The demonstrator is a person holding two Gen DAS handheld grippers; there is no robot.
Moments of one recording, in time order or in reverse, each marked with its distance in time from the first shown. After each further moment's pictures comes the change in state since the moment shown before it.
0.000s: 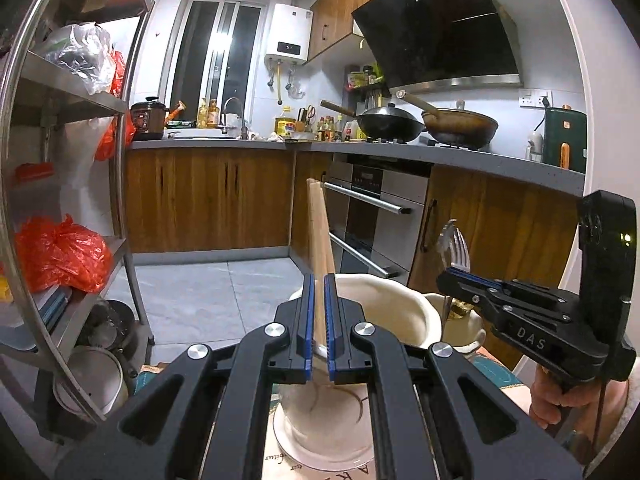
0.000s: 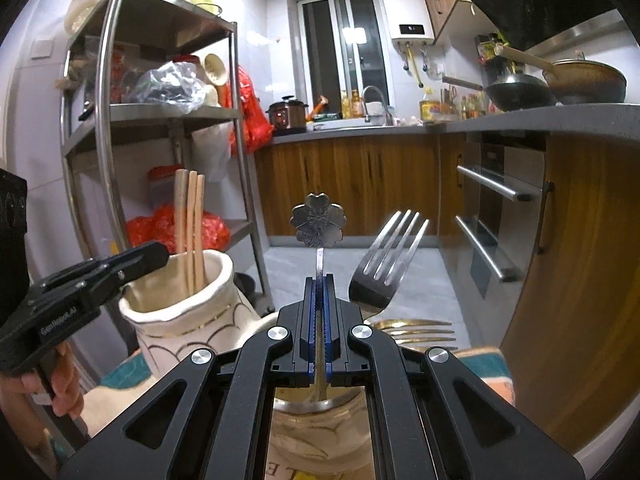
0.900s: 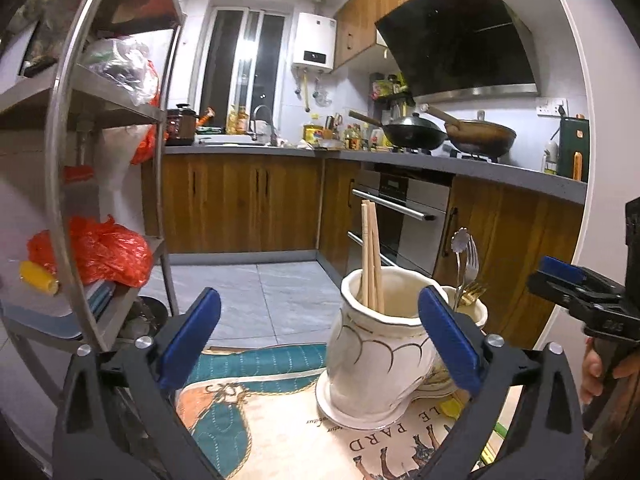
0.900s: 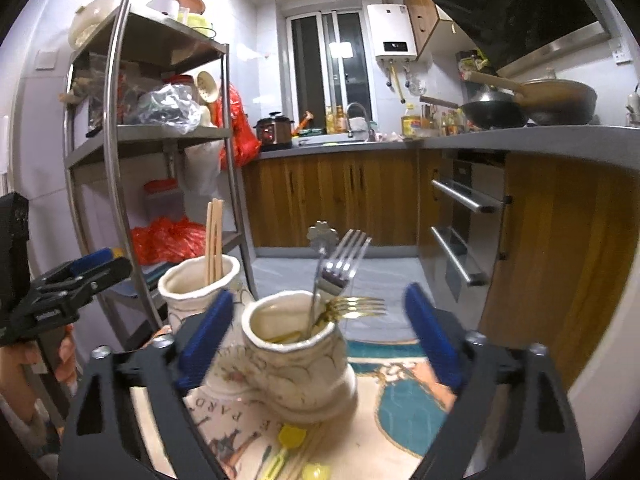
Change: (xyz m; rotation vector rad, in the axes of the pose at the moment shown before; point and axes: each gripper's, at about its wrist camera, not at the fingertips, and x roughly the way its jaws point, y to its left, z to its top) left arm -0.063 0.014 -0.001 -0.020 -0.023 0.103; right arm -0.081 -0.011 0.000 0.005 -0.041 -0.060
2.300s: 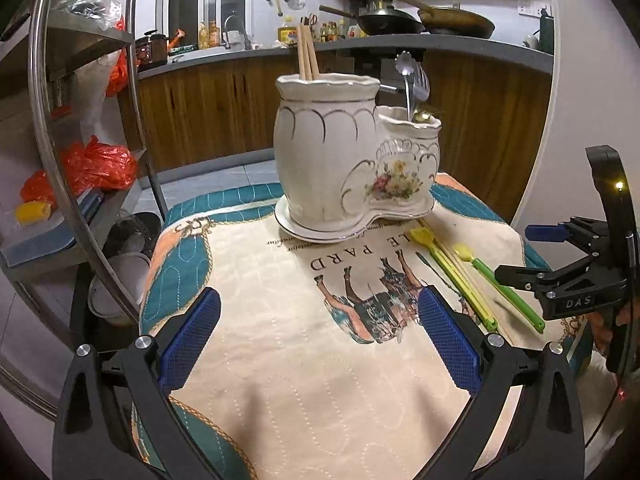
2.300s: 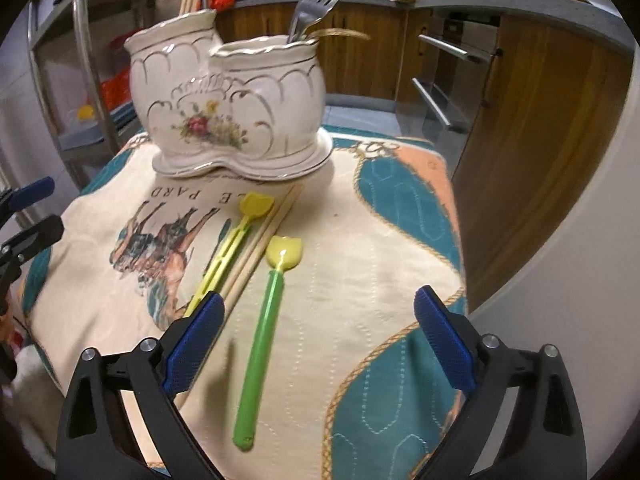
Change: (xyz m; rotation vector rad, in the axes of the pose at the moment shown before) left arm -0.026 -0.035 -0.093 0.099 0.385 -0.038; right arm 0.002 0.005 -0.107 -0.052 0.566 -0.107
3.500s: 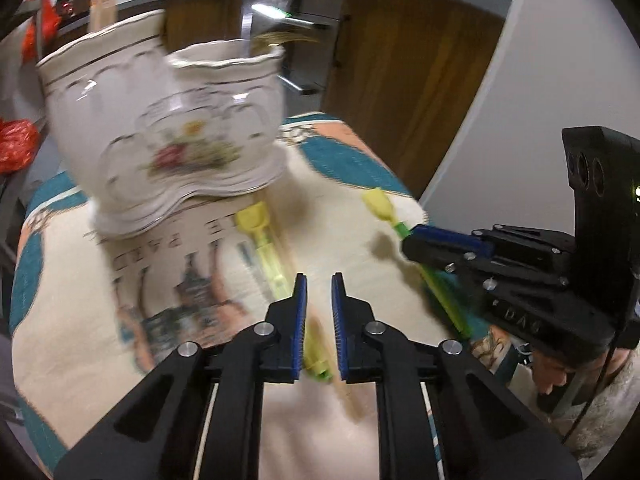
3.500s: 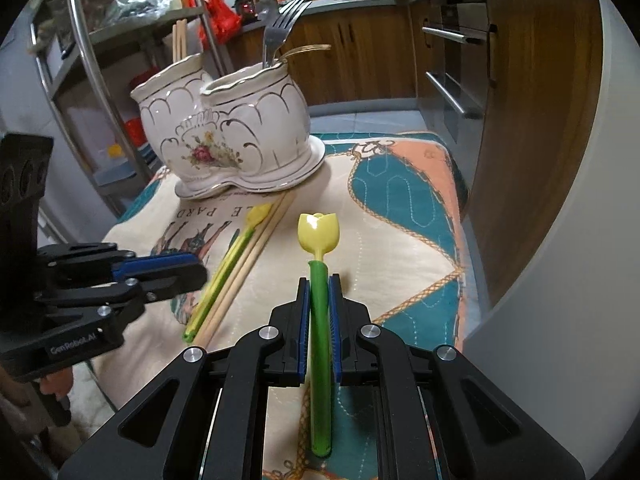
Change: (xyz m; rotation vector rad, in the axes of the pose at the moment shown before) left arm 0.056 -0.115 0.030 0.024 0.250 -0.248; right arm -0.016 -0.047 -0.011 0.118 -0.051 0.189
